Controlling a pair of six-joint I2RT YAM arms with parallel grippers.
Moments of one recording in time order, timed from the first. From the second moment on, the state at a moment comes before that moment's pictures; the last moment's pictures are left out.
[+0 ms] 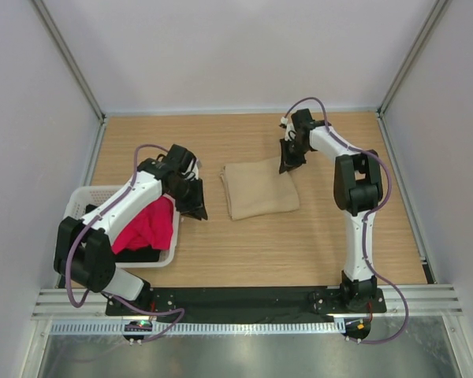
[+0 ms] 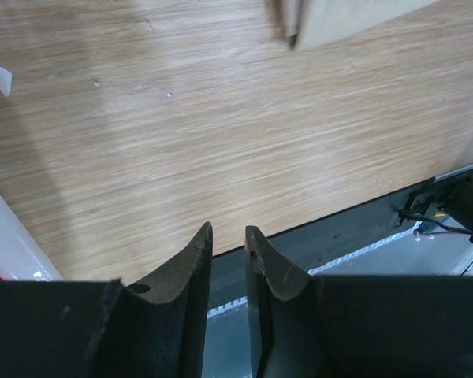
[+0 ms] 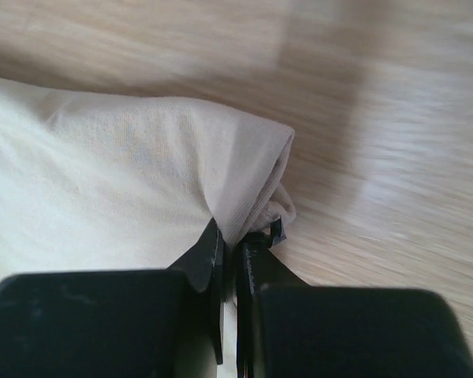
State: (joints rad) left arm -0.44 1.48 1.16 -0.92 0.31 -0.50; right arm 0.22 2.24 1.78 -0.75 -0.31 0.11
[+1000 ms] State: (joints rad) left arm -0.44 1.58 1.23 -1.09 0.23 -0.55; right arm -0.07 2.58 2.37 -0.59 0.49 -0.27
